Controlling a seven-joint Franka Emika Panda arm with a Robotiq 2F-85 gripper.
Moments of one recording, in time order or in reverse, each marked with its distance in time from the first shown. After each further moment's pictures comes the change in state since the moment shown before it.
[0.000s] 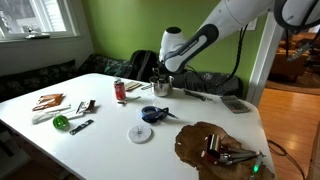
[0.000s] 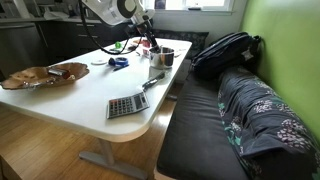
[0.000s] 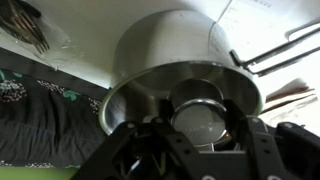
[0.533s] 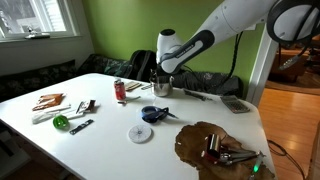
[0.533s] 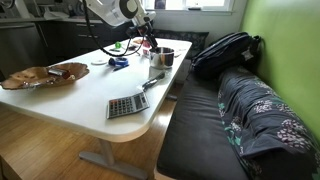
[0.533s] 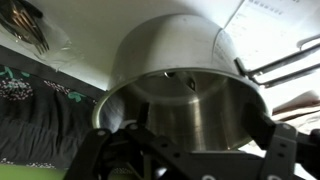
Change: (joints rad) arm -0.006 0.085 -0.004 0.152 -0.016 -0.127 0.000
